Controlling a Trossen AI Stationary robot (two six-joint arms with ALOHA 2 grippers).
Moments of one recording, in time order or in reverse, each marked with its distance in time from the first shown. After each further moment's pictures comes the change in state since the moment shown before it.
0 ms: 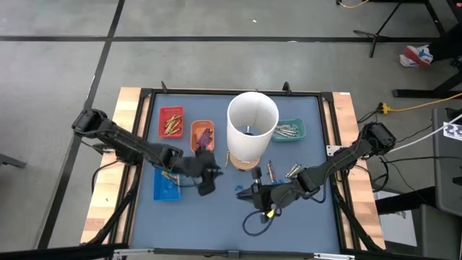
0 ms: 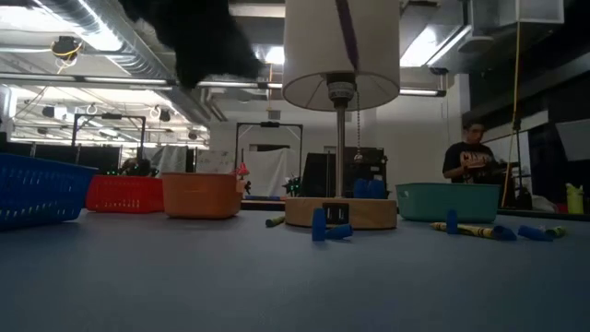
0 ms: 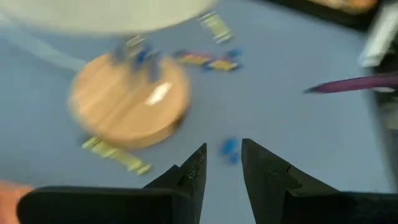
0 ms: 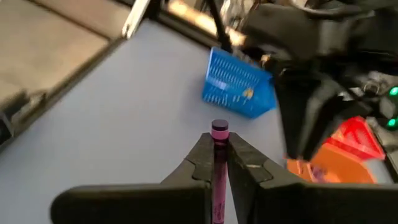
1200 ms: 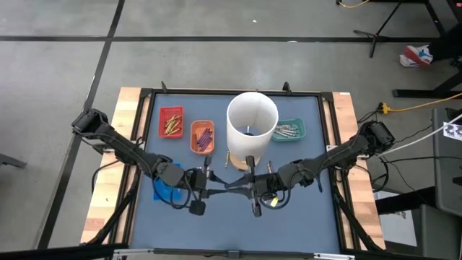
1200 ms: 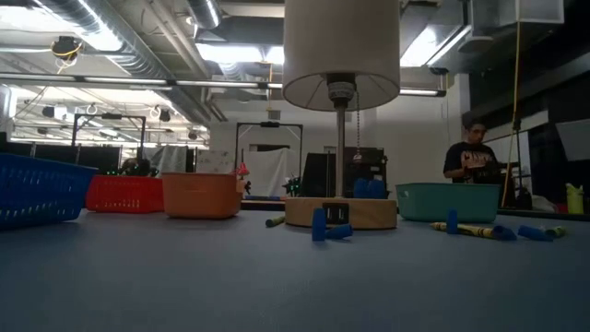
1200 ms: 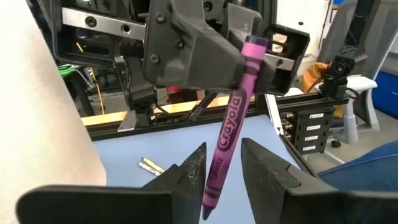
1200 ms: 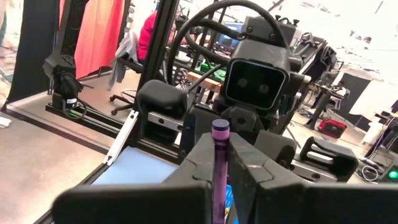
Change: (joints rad) left arm -0.162 0.002 0.000 0.542 -0.033 0.572; right arm -0.105 -0.001 0.000 0.503 -0.185 -0.120
